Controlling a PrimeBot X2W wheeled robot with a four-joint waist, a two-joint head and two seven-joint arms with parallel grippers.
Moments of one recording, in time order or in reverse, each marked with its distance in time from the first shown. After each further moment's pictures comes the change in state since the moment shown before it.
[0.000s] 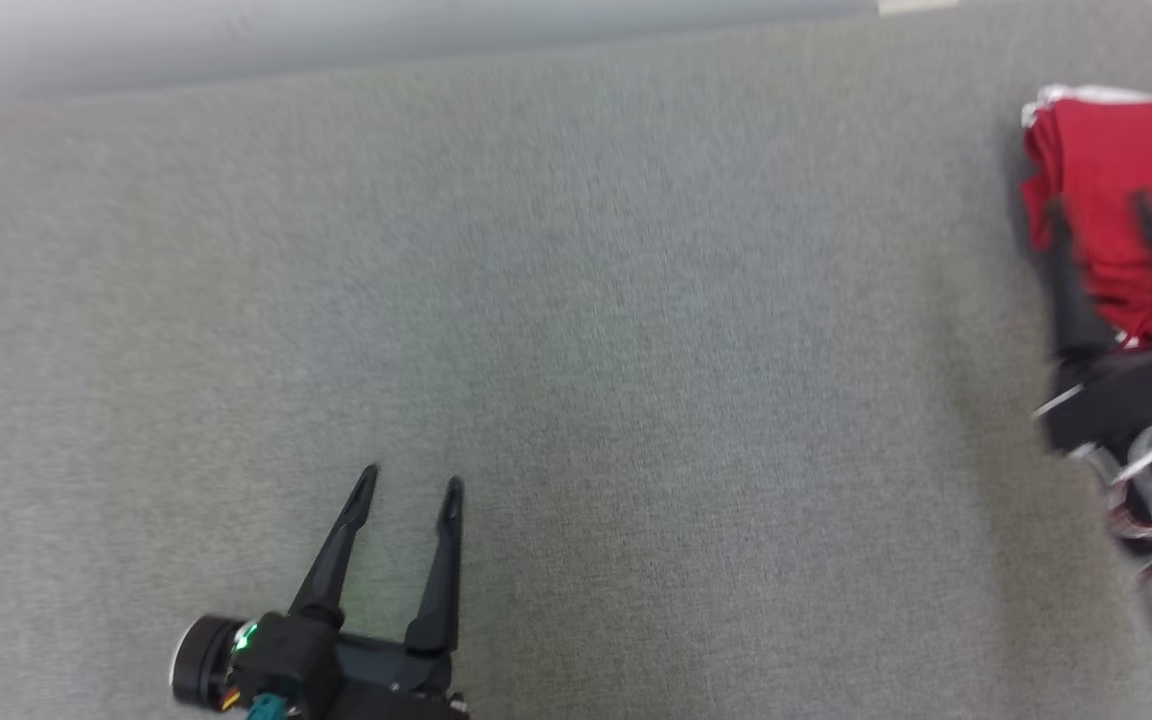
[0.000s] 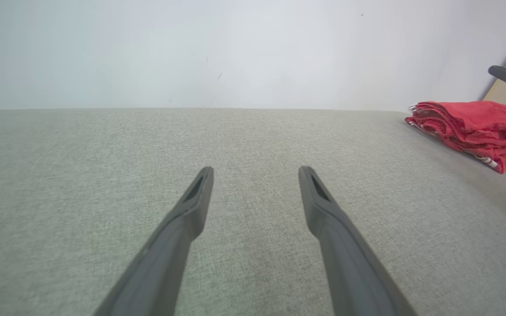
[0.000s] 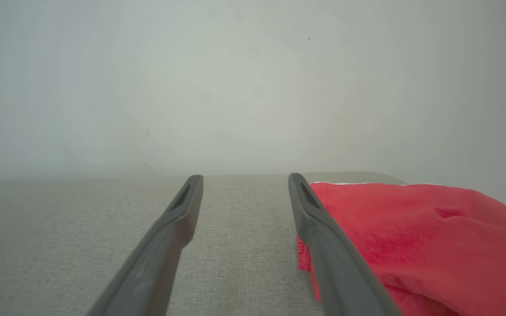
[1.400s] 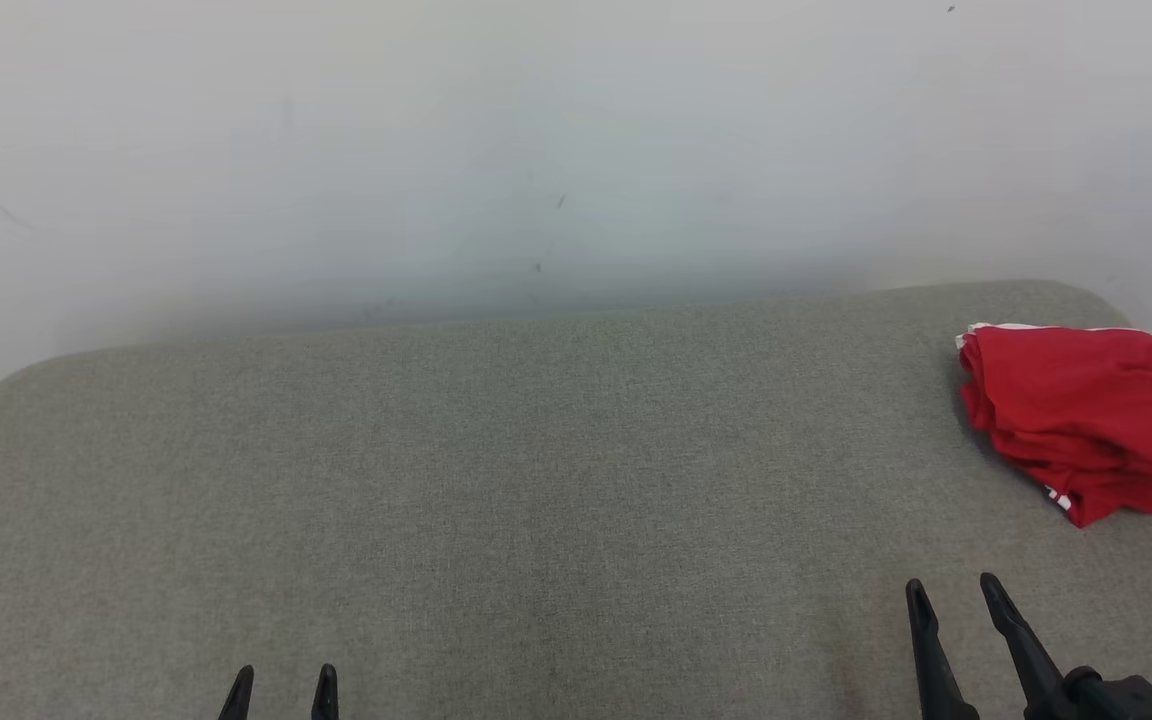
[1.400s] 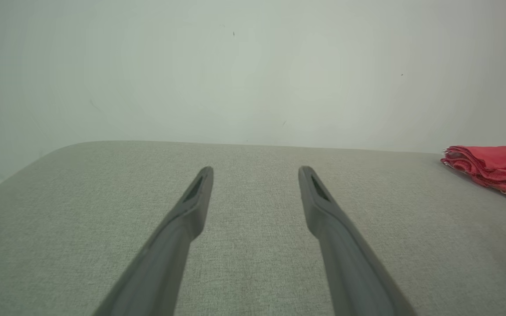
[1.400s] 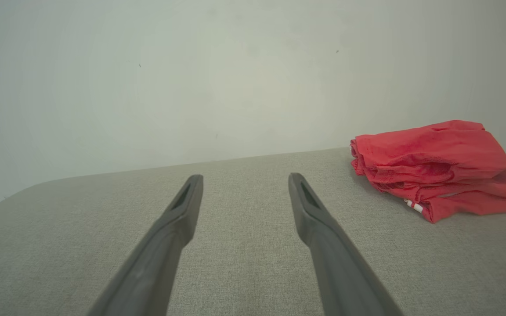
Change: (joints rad) left arm 0.362 -0.017 0.262 -0.065 0.013 -0.100 0.000; right arm 0.698 0.320 -0.107 -0.367 -0.234 0.000 0.000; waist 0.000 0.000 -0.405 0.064
